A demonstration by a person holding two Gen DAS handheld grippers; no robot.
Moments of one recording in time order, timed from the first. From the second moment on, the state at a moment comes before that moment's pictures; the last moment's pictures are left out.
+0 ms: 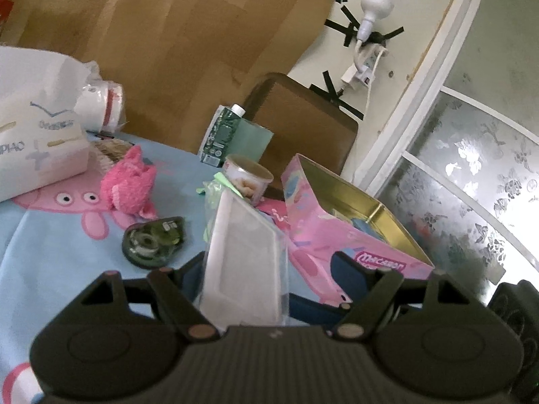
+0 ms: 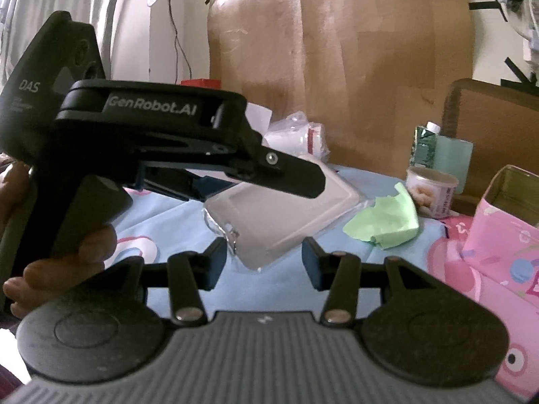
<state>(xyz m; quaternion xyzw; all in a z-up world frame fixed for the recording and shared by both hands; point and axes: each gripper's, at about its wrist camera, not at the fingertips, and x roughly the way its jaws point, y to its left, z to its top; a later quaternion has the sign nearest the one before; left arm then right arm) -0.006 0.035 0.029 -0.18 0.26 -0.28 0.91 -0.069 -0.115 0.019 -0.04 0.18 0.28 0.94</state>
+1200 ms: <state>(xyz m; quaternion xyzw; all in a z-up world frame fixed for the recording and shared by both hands) 0.040 -0.135 0.085 -0.06 0.24 -0.36 0.90 -0.062 -0.239 0.041 0.01 0.10 0.16 0.98</state>
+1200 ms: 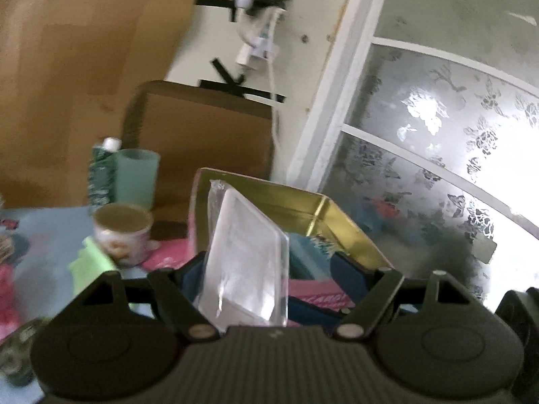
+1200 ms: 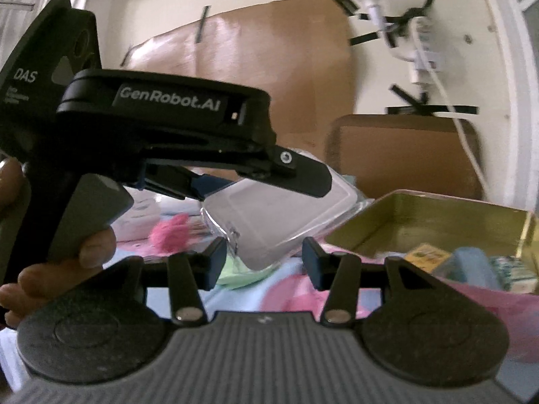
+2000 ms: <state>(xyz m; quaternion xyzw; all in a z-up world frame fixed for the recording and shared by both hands) 0.076 -0.163 0.062 -0.09 0.28 -0.34 0.89 -0.046 -0.315 0.022 0.04 0.12 -0.03 0.99</state>
